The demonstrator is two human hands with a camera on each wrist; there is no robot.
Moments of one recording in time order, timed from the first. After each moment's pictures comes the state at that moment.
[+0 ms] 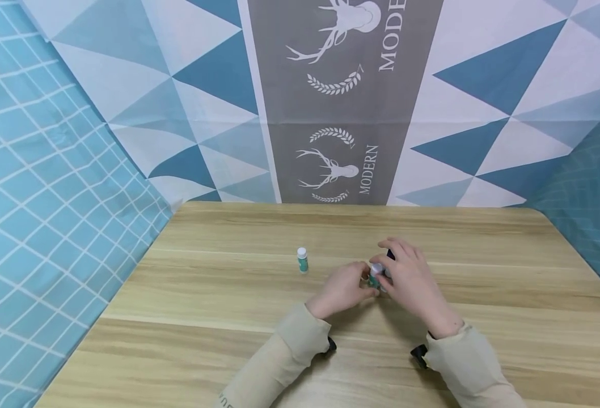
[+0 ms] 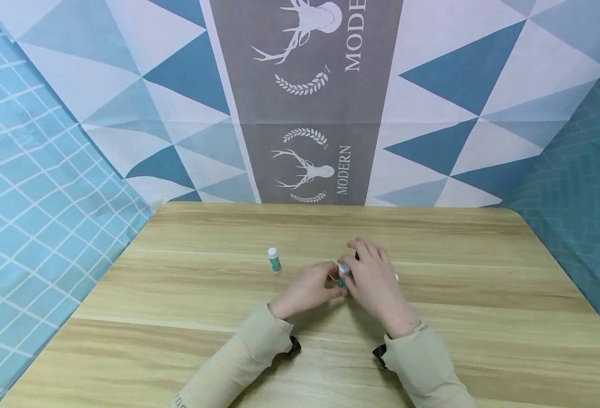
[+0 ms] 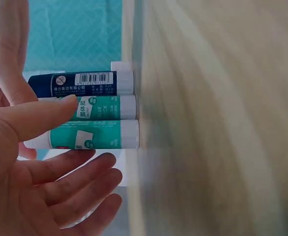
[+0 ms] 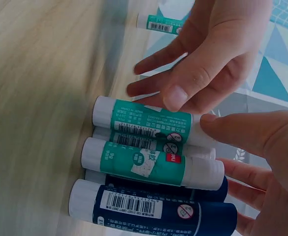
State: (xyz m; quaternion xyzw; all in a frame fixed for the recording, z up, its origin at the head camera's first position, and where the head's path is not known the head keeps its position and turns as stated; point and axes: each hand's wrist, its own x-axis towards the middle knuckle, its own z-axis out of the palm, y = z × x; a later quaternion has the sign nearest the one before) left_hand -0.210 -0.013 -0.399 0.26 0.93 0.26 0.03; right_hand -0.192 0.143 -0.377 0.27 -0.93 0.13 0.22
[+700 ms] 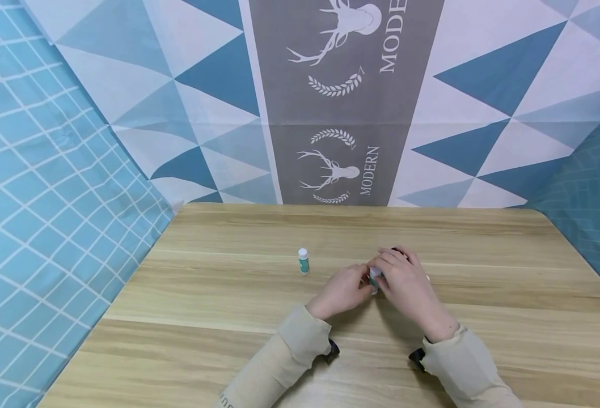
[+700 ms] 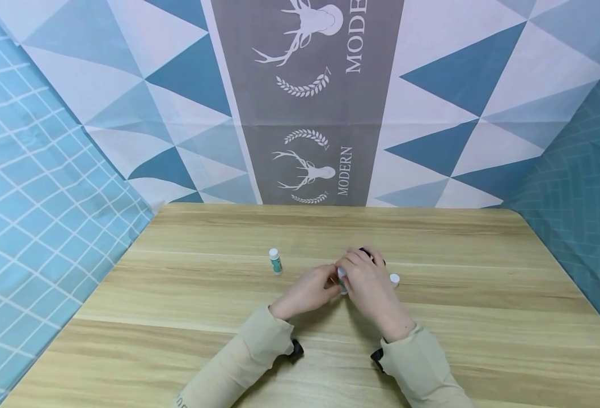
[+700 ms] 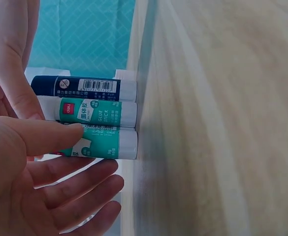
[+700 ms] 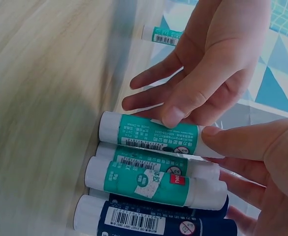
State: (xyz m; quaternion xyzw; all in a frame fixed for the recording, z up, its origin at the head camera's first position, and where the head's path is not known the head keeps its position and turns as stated) left_hand -0.211 -0.017 -0.407 0.28 0.92 0.28 0.02; right_hand -0.188 0.134 -0.381 0.30 -0.91 0.13 0.26
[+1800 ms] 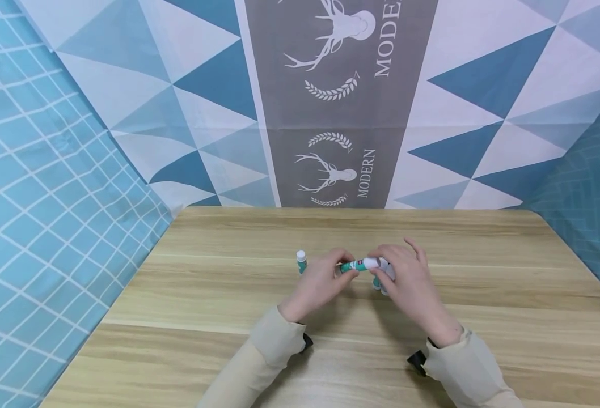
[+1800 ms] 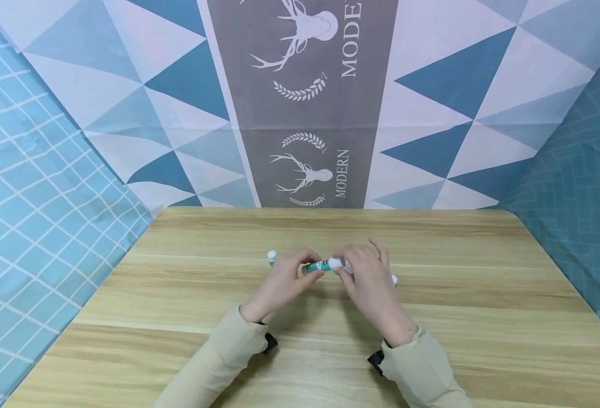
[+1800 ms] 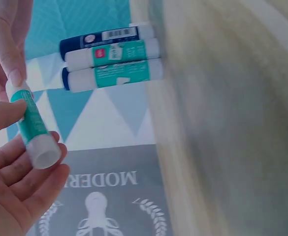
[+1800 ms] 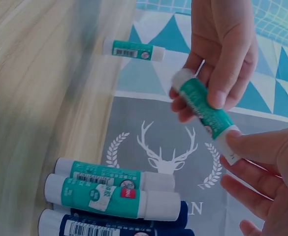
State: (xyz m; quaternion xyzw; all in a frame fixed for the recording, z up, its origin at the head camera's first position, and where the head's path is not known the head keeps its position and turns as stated) left_hand -0.199 -0.053 -0.369 0.27 0.89 0.36 -0.06; right_hand -0.179 0.131 -0.360 0.24 -0.90 0.25 0.27
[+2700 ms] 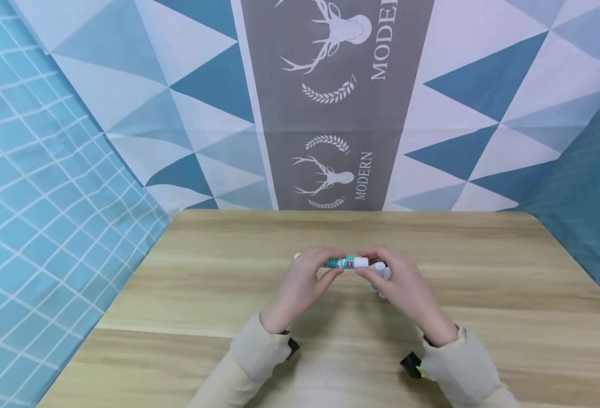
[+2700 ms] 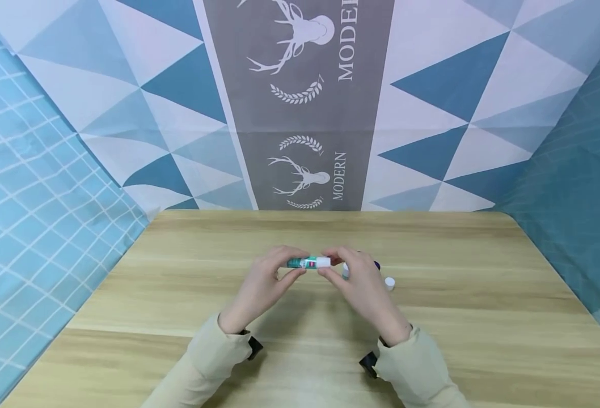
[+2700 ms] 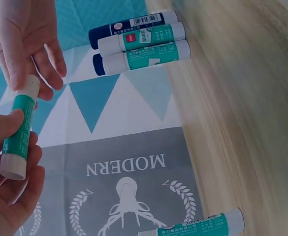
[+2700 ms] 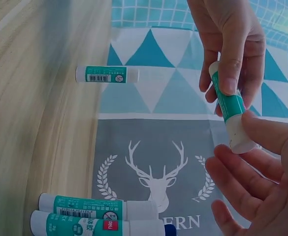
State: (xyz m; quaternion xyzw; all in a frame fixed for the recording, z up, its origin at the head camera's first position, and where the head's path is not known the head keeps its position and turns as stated) left_hand -0.189 -0.070 -0.352 0.34 0.85 0.33 -0.24; right_hand -0.178 0.126 -0.349 0.23 -0.88 0.39 0.17
